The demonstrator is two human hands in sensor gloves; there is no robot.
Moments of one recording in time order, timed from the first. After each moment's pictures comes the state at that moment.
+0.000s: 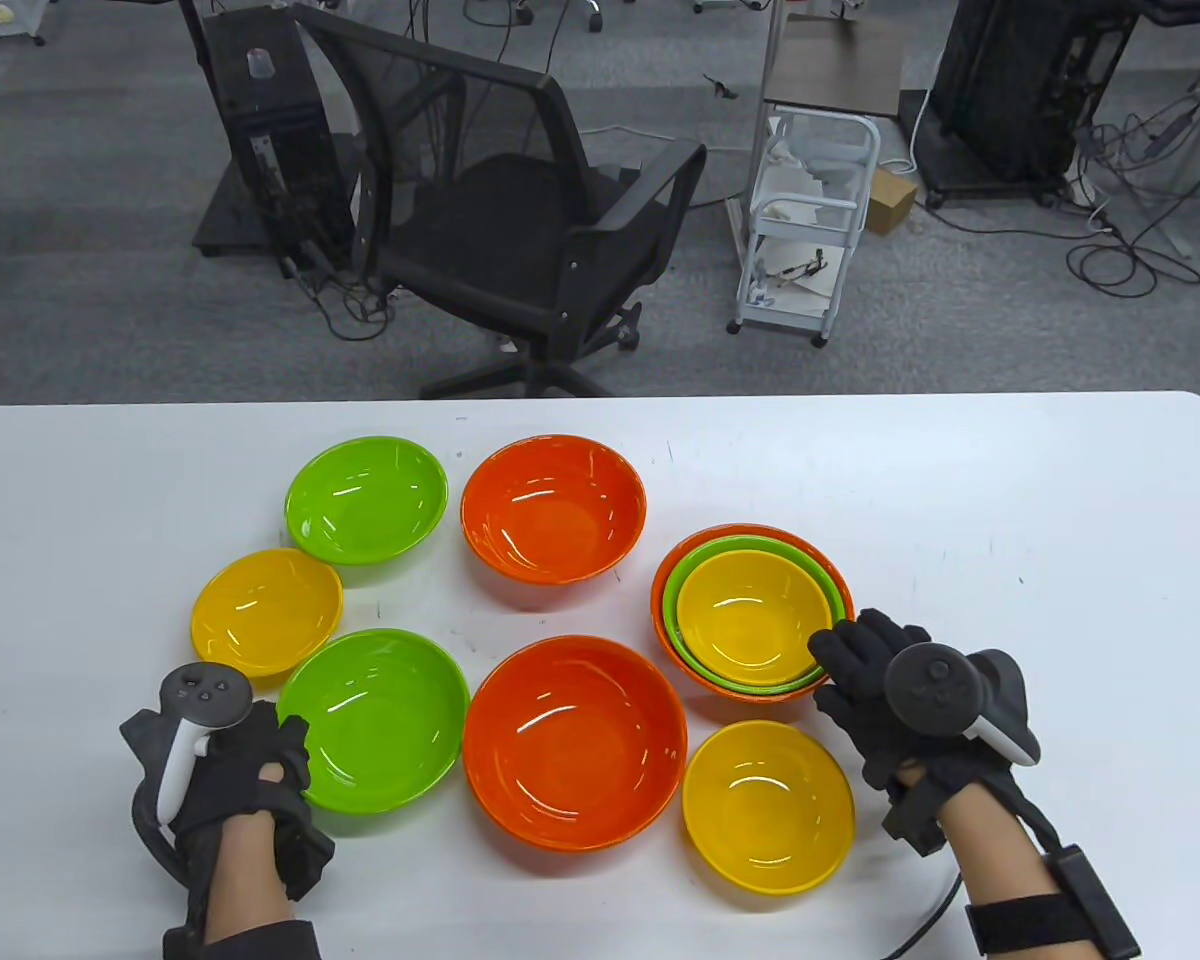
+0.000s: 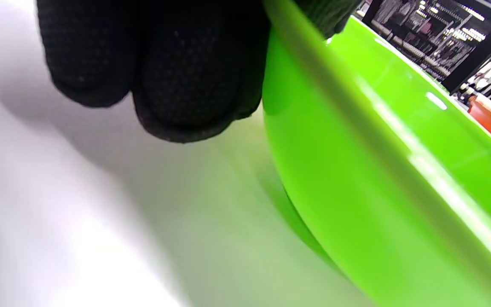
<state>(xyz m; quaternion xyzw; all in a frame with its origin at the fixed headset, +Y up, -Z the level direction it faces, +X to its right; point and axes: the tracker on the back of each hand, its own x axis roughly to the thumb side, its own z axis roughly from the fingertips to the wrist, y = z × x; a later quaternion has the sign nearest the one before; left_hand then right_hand) -0.356 -0.740 -0.302 -0.16 0.26 0.29 0.91 0.237 -0.704 -0.333 0.17 -0.01 0.96 0.22</state>
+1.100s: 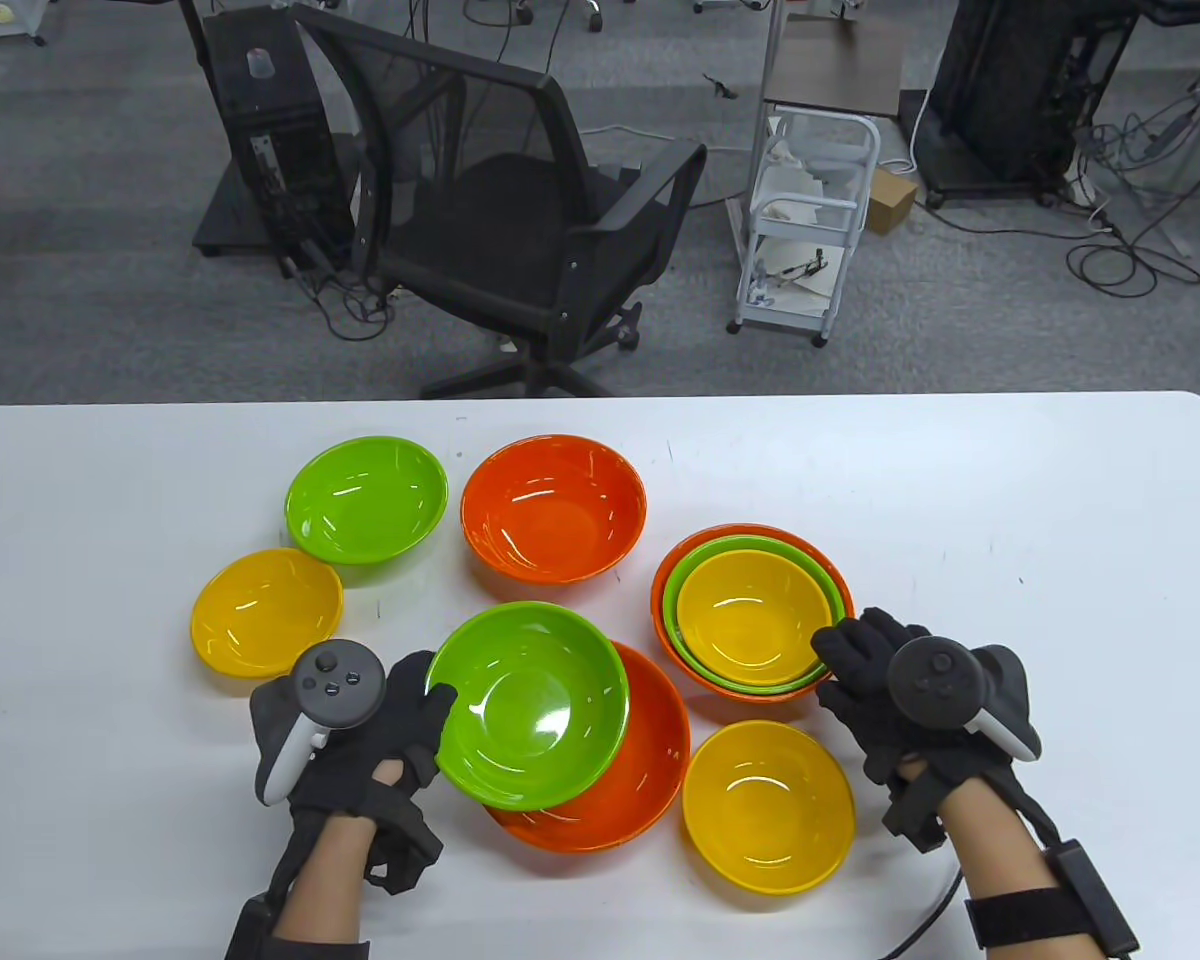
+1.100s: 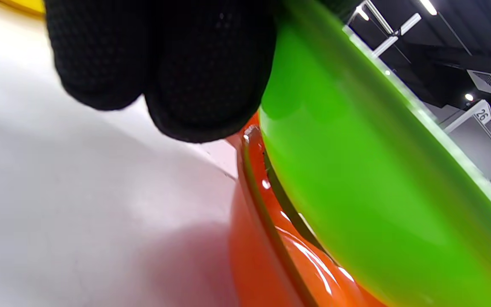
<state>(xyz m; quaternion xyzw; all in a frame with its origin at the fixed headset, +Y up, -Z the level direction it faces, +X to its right) -0.233 -0.707 -0.312 -0.12 0.00 0.33 0.94 0.240 -0.705 -0.336 0.16 -0.01 0.96 0.23</state>
